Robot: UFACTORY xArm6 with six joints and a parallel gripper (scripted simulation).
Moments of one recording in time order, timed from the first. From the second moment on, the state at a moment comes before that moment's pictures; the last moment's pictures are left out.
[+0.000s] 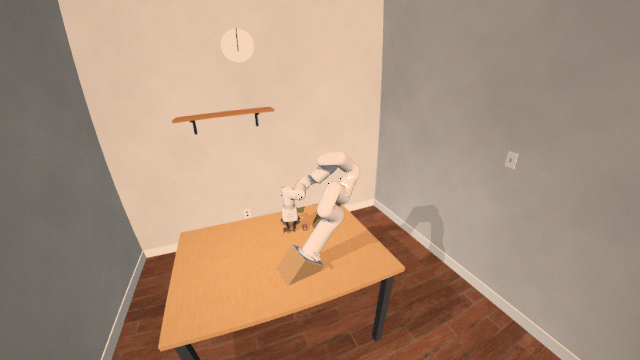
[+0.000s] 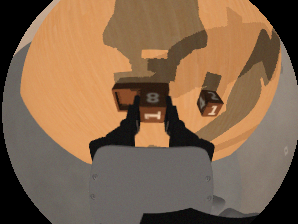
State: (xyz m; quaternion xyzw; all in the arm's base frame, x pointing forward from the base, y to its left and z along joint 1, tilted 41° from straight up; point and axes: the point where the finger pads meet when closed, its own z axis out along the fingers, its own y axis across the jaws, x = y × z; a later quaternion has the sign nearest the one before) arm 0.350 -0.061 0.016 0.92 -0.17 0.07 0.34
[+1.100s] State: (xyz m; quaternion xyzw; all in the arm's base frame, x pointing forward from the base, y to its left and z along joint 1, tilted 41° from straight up) arm 0.352 0.008 0.087 0.92 -0.17 0.07 0.34
